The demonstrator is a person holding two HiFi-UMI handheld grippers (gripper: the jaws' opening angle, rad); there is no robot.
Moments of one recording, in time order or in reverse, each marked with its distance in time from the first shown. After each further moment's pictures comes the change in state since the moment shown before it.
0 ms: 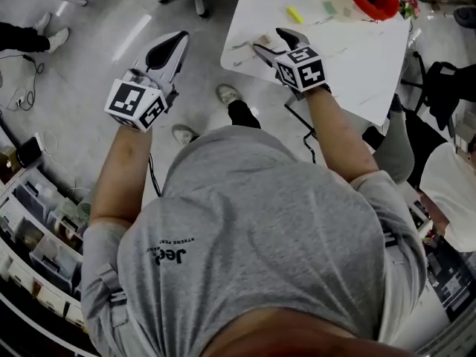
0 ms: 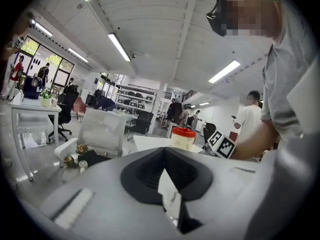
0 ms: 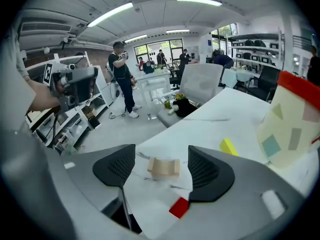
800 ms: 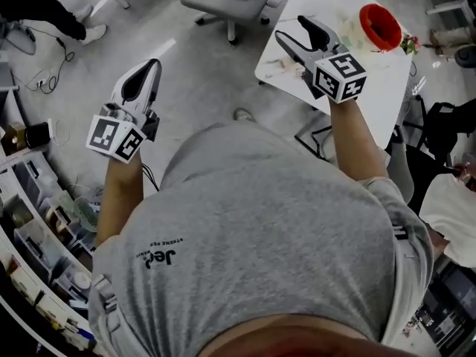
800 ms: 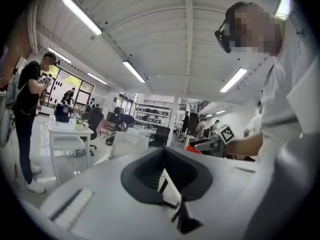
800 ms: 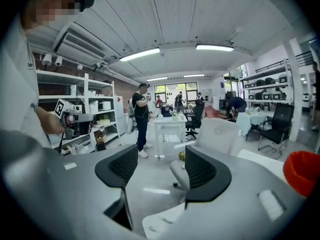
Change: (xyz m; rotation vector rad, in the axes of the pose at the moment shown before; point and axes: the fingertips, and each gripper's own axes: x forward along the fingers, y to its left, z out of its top) left arm -0.219 0.011 0.089 0.017 -0.146 0.241; right arm -0.117 0.108 0.189 -0.175 -0.496 0.125
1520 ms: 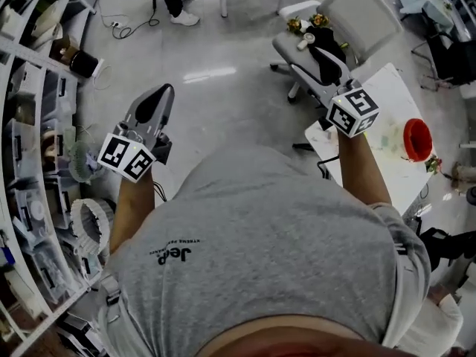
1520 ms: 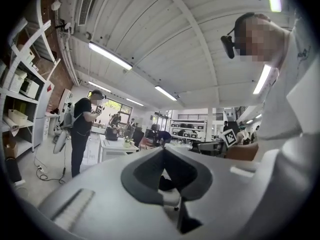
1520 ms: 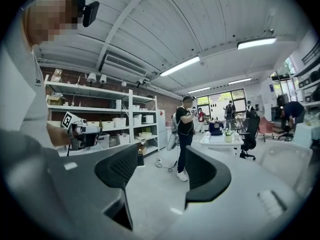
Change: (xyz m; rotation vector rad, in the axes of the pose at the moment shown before) left arm -0.223 0.021 0.049 -0.014 -0.192 0.469; right arm 0.095 0.189 0.110 -0.134 -0.160 0.524
